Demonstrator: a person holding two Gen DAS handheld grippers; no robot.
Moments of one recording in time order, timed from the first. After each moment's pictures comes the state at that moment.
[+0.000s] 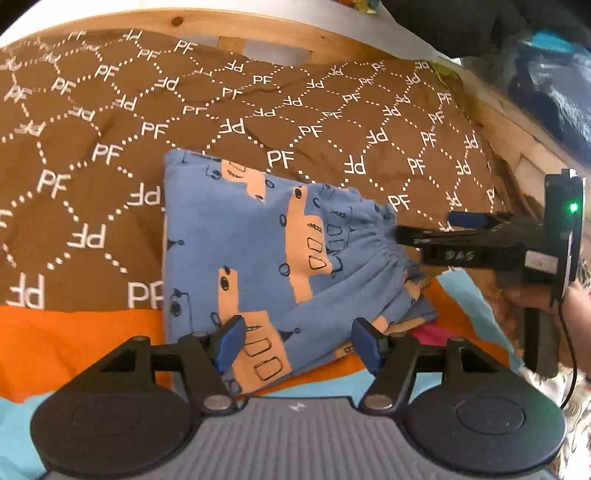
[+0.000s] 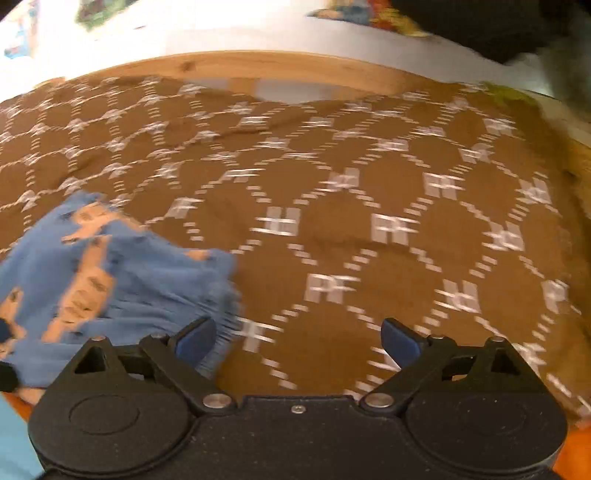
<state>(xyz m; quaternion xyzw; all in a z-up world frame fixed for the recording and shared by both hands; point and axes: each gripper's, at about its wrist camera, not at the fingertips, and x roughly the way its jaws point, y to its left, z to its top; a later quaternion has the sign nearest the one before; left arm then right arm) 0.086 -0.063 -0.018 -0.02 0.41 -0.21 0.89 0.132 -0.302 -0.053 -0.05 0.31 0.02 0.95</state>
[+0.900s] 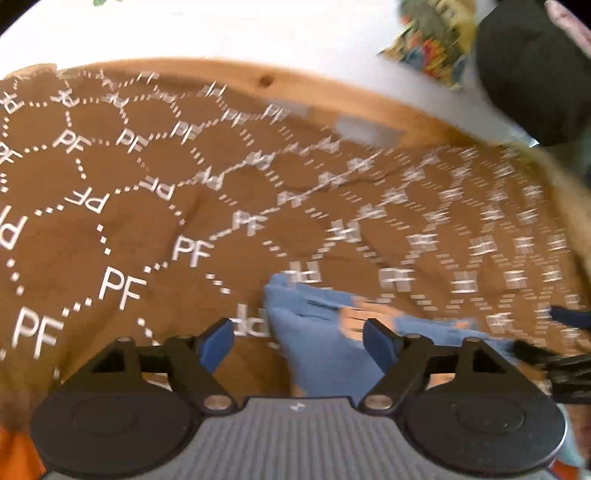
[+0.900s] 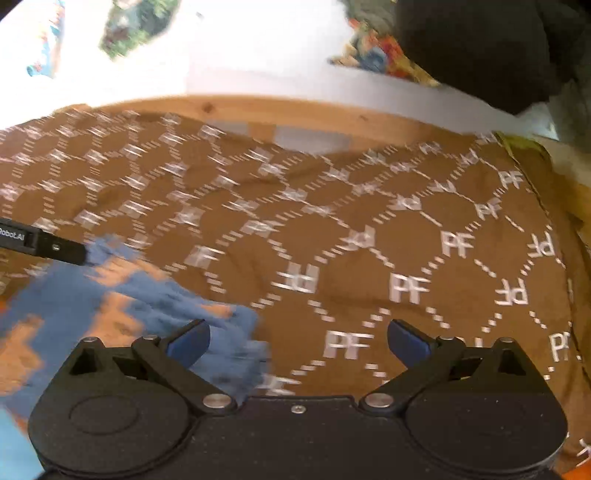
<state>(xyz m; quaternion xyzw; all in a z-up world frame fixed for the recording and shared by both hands) 0.169 -0.015 -0.012 -0.07 0.31 -0.13 0.94 0.131 -0.280 -0.039 -0.06 0.24 0.07 0.97</state>
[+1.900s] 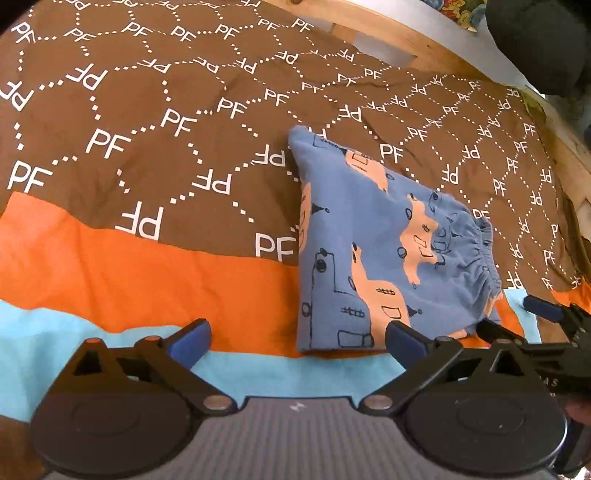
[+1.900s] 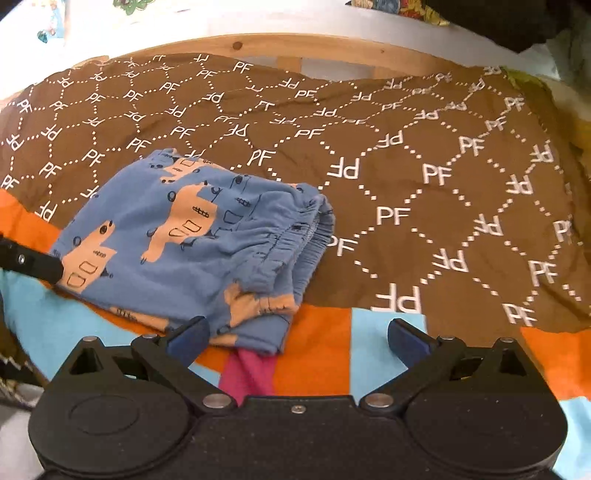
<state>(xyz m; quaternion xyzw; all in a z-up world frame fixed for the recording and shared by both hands) 0.092 -0.003 -0.030 -0.09 0.45 -0.10 0.88 0.059 -0.256 -0.065 -0.05 0.34 0.06 0.94</state>
